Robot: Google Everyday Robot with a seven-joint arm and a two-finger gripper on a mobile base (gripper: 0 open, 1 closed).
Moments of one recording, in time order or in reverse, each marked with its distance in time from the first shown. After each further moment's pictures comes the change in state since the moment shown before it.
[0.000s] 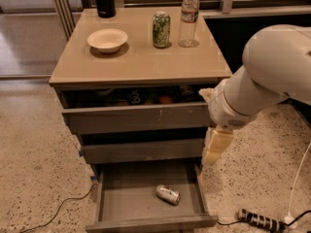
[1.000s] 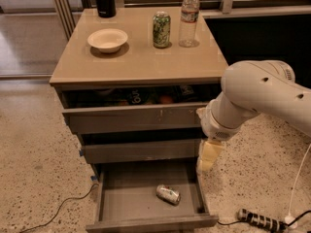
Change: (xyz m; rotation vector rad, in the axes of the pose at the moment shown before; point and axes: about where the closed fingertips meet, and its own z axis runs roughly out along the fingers) arm 0.029 0.002 0.090 -0.099 0.036 0.069
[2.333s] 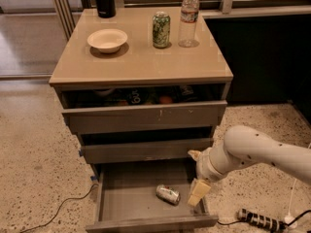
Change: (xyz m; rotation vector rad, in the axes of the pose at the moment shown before) arm 0.030 0.056 0.164 -0.135 -0.266 0.102
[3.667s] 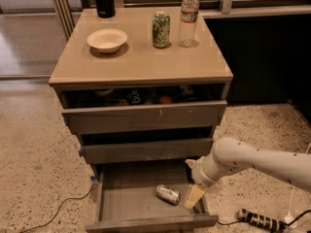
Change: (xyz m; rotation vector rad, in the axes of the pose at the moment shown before) arm 0.044 -0.017 0.077 -0.037 0.023 0.031
